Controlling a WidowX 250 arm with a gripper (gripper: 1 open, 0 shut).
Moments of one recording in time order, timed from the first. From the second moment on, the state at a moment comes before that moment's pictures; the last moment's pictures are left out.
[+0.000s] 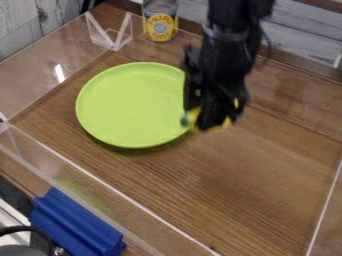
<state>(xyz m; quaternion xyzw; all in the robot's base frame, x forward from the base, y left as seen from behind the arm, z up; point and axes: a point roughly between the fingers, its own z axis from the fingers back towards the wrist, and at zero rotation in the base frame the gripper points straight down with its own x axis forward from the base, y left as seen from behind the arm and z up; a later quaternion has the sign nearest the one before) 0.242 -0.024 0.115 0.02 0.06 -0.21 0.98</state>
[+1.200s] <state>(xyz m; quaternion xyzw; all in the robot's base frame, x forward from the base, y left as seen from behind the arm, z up) 0.241 0.080 0.111 0.03 0.05 -0.15 0.99</state>
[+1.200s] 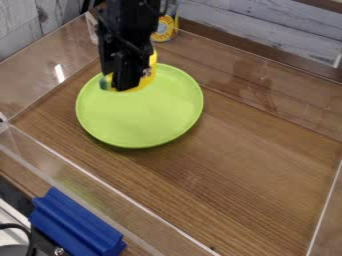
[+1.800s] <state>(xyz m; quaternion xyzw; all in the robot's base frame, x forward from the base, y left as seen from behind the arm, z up) 0.248 0.095 0.087 0.03 0.05 -0.14 0.99</state>
